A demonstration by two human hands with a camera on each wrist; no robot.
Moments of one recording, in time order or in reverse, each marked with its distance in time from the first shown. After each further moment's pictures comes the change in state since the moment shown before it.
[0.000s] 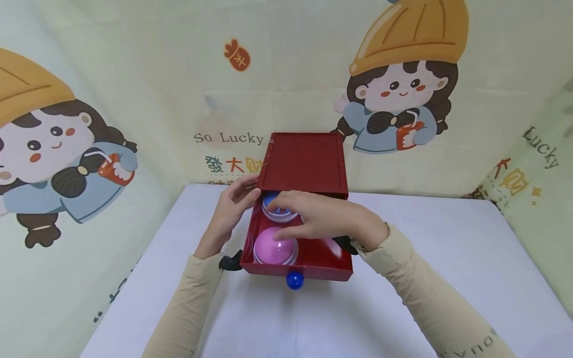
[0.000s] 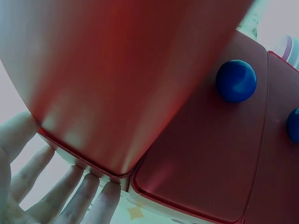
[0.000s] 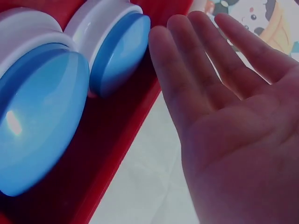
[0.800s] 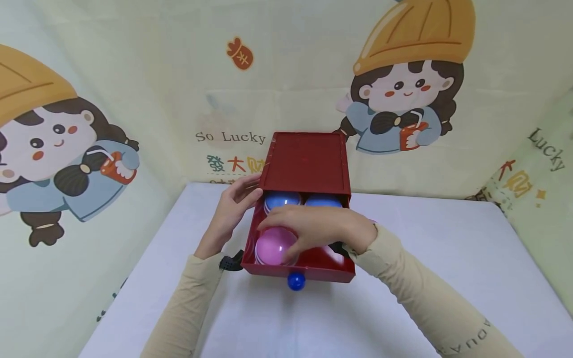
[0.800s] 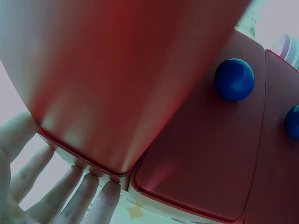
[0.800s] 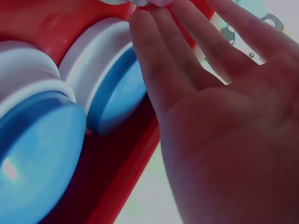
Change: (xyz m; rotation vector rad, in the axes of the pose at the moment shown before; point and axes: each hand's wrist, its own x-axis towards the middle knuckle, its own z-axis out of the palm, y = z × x) left_hand 0.008 -0.020 -0.006 -0.023 -0.009 0.014; right_hand 0.015 -0.004 0.012 -0.056 -0.225 -0.025
